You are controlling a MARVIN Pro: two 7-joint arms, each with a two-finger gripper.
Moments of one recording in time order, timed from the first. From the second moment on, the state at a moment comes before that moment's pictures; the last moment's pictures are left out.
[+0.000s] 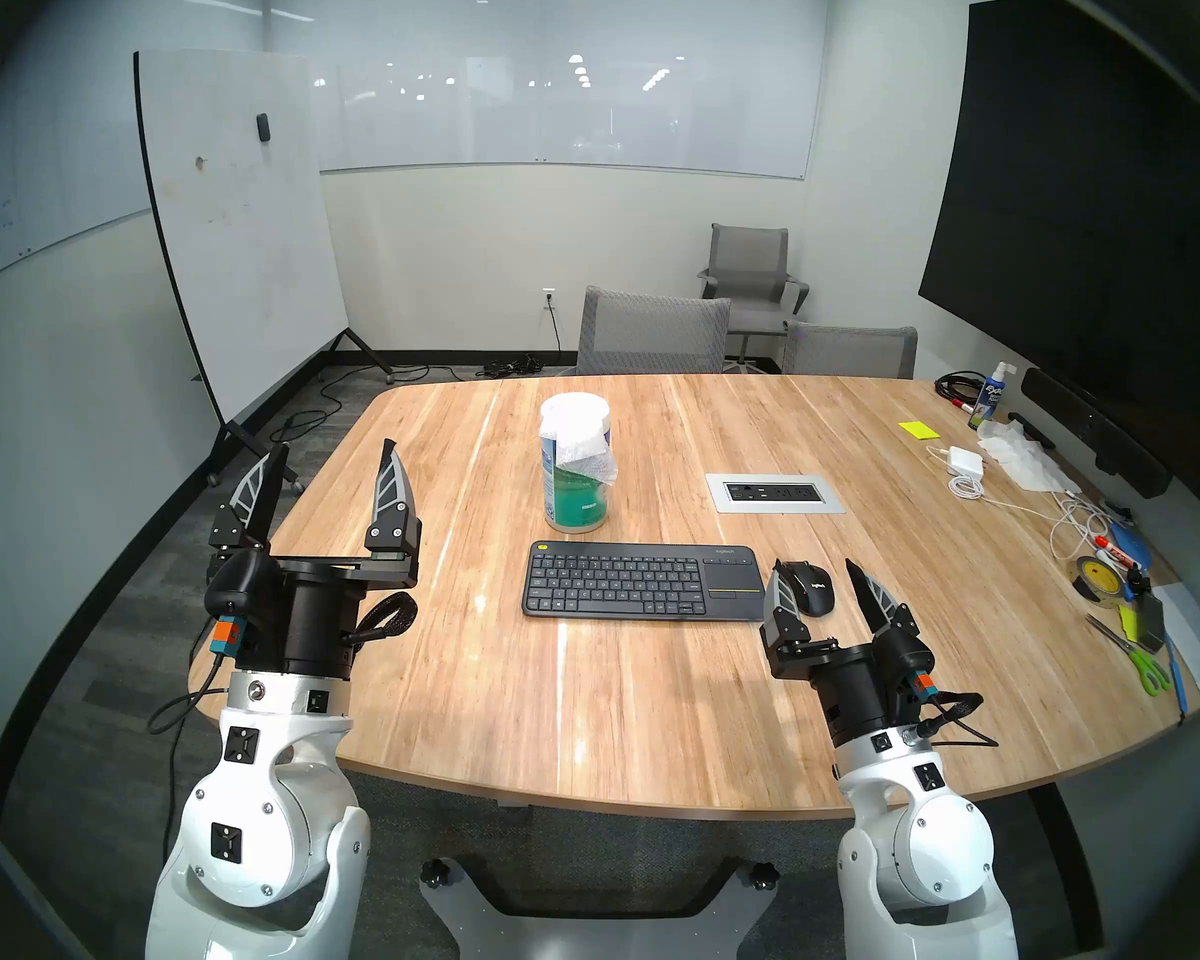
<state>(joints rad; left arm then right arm) 2.17 -1.46 -1.60 -2.34 -0.08 -0.37 0.10 -2.16 -1.63 1.64 -2.13 0.09 -0.23 0.19</state>
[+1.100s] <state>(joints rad) 2.17 -1.46 -1.60 -2.34 -0.08 -0.37 0.10 -2.16 -1.63 1.64 -2.13 0.09 -0.23 0.19</state>
